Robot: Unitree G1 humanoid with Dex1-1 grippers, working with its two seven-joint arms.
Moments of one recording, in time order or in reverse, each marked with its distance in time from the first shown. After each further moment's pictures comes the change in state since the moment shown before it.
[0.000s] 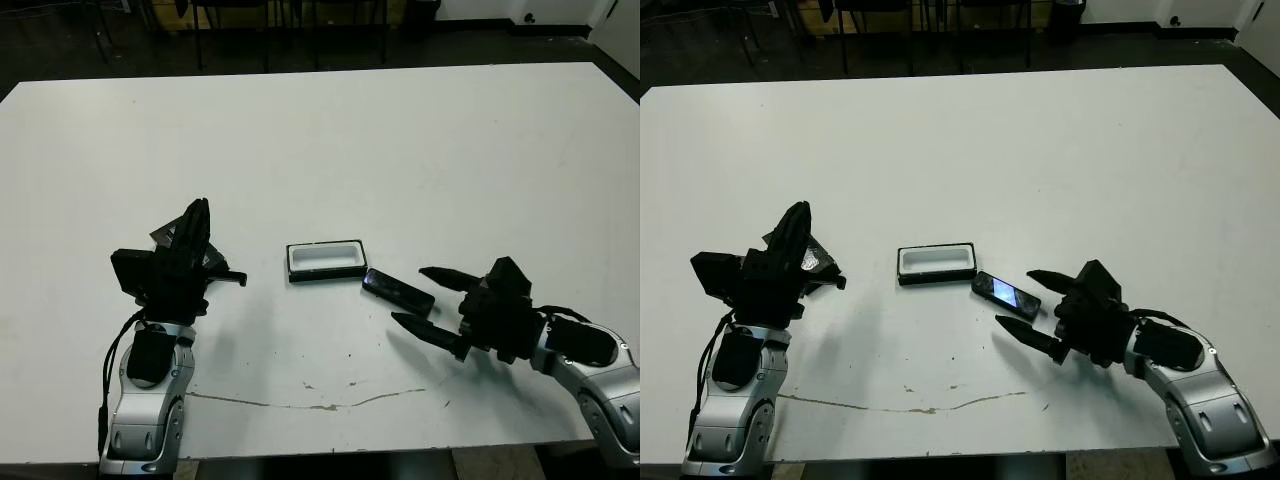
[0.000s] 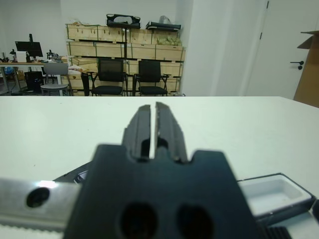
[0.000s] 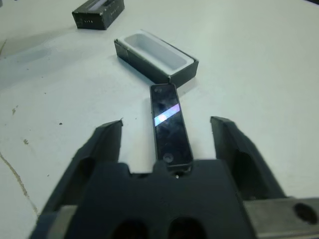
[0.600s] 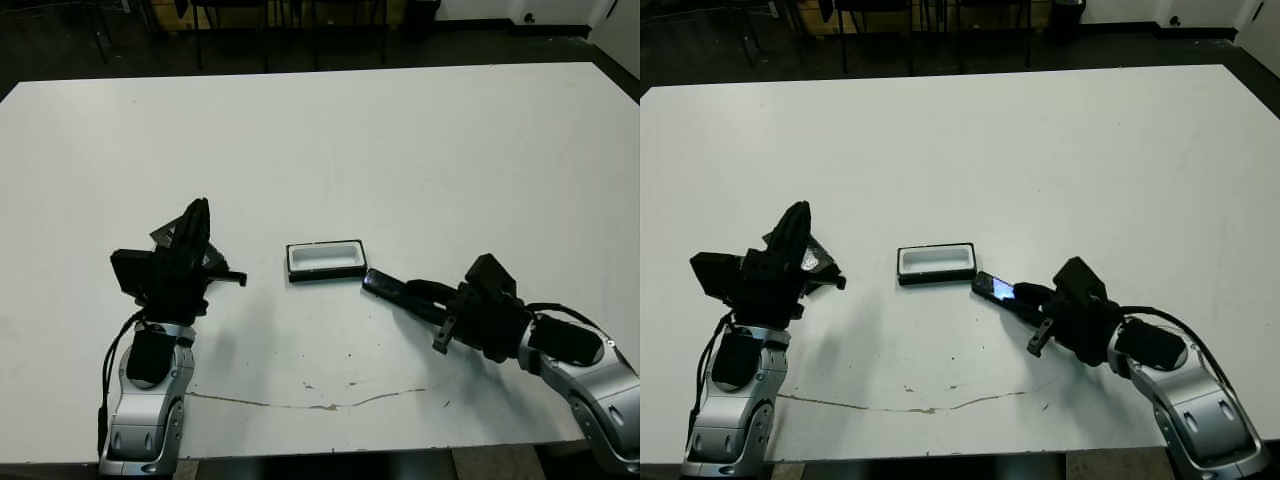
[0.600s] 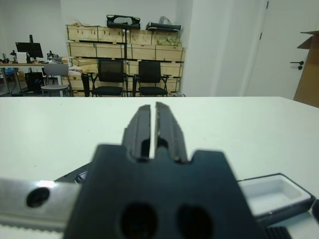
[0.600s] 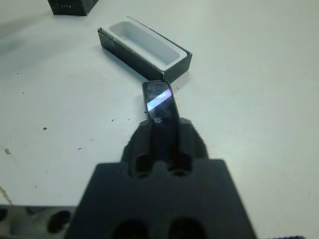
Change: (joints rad) left arm 0.003 0.000 0.000 -0.005 0.003 0.000 0.000; right arm -0.030 0.000 0.039 -0.088 -0.043 0.155 -0.091
